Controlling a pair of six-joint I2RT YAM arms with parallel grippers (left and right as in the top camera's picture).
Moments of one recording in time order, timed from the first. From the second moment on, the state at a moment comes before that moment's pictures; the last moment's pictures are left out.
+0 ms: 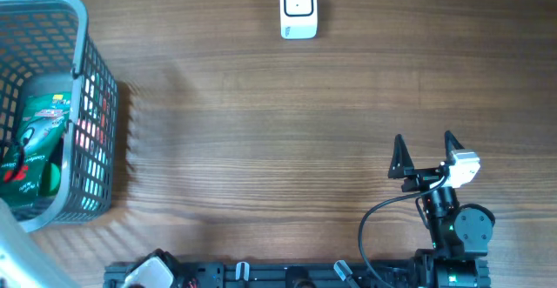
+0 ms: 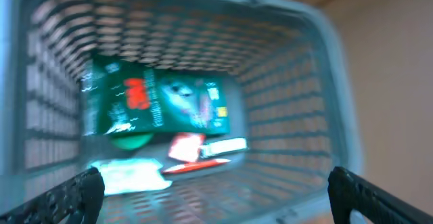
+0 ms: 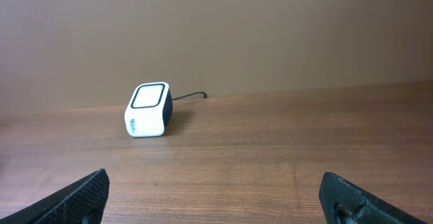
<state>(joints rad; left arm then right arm) 0.66 1.29 1.91 -1.41 -0.21 -0.92 -0.05 0.01 0.01 0.01 -0.16 0.13</state>
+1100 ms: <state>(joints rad) 0.67 1.85 1.68 -1.10 -0.15 -1.47 -0.05 0.01 0.01 0.01 -0.16 0.13</state>
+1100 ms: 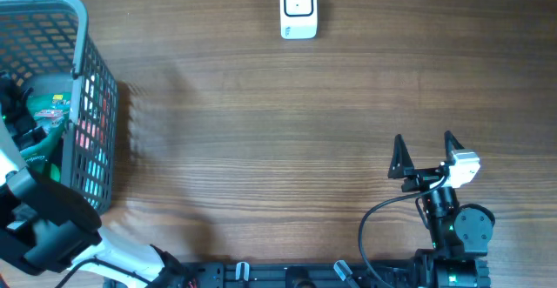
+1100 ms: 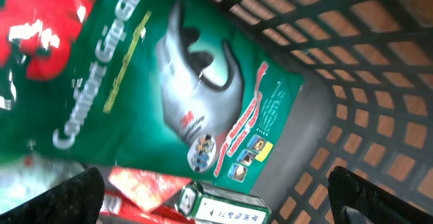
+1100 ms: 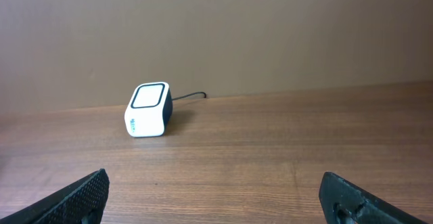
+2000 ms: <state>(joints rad) 0.62 1.99 1.66 -1.15 -0.33 -1.72 -0.05 0.01 0.01 0.01 -0.16 0.13</state>
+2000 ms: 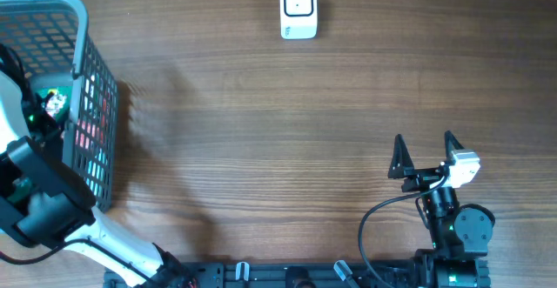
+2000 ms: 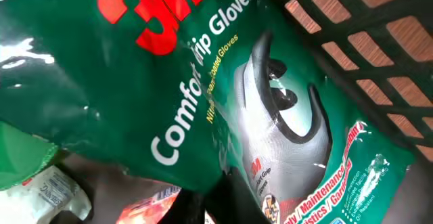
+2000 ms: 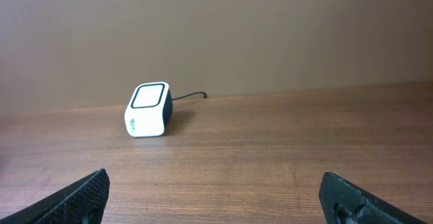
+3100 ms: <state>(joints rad) 0.62 2.16 1.67 -1.00 -0.28 -1.63 -0.05 0.01 0.01 0.01 -0.16 0.13</state>
